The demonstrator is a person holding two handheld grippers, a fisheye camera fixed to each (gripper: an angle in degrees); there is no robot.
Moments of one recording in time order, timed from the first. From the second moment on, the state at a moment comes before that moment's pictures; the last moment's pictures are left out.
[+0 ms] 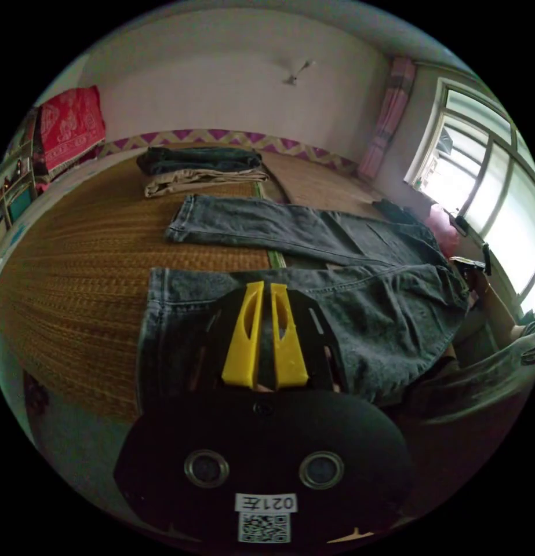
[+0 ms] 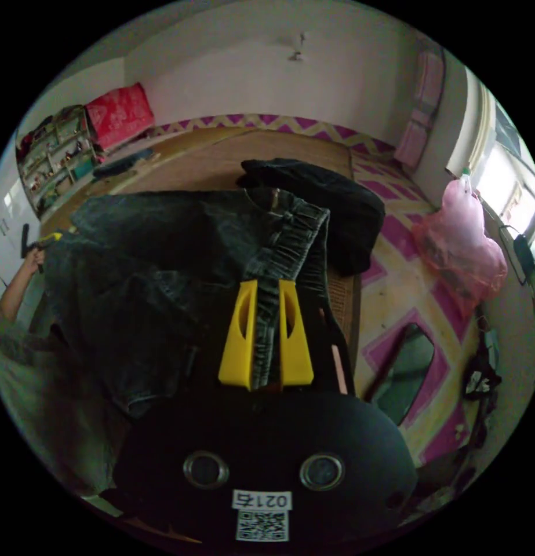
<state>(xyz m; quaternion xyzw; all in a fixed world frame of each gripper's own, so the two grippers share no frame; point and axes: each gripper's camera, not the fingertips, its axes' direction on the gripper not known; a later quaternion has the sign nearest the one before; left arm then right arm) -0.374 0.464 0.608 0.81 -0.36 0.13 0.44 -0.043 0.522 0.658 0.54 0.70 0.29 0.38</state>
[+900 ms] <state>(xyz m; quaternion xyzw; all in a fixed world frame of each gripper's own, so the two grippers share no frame) -0.495 0.571 0.750 0.93 0.00 0.05 0.36 0.063 0.708 0.928 0.86 0.33 0.21 0.34</state>
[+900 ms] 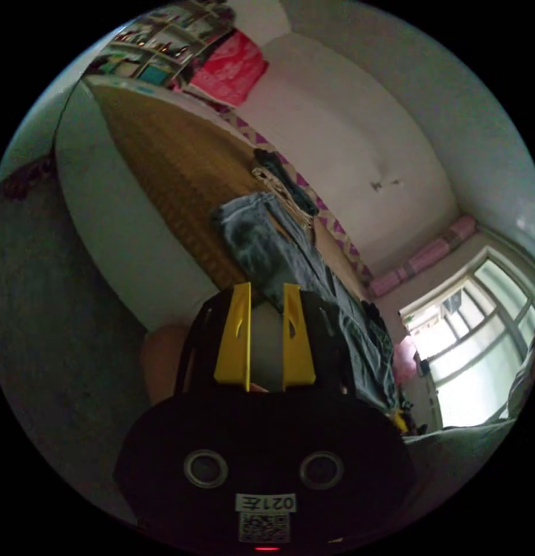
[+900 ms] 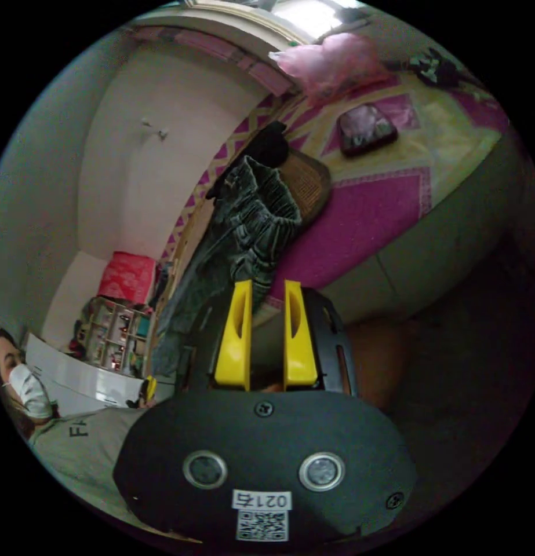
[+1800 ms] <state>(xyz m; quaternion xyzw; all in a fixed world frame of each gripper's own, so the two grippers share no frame) -0.489 0.626 0.679 0.90 0.18 0.06 0.39 0.112 0.735 0.901 0.89 0.28 0.17 0.33</state>
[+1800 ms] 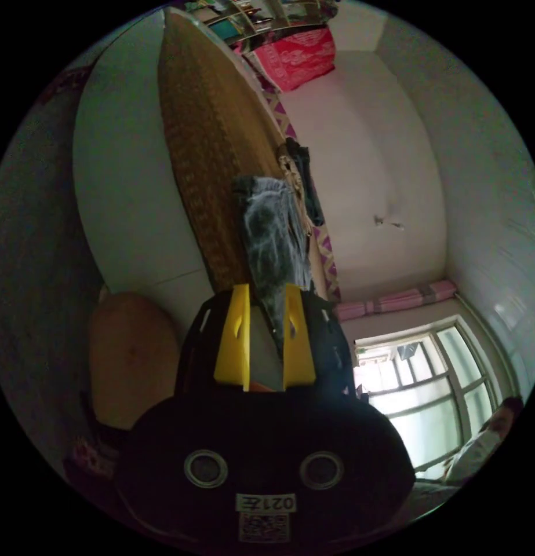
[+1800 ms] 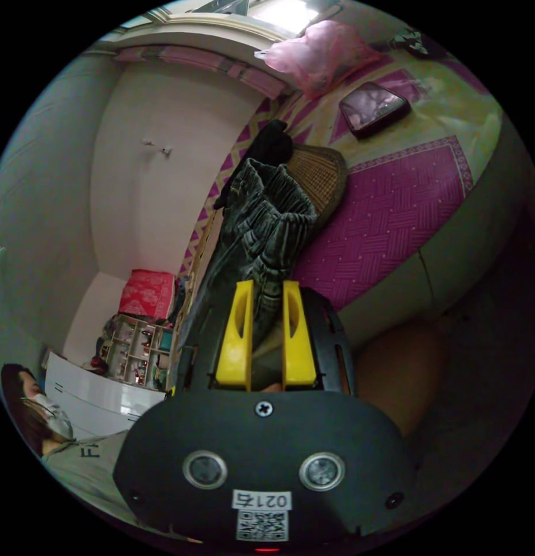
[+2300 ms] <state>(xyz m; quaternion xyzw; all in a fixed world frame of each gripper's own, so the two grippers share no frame) -0.424 0.634 0.648 0.89 0.18 0.12 0.40 0.120 0.711 0.866 0.89 0.26 0.16 0.33</state>
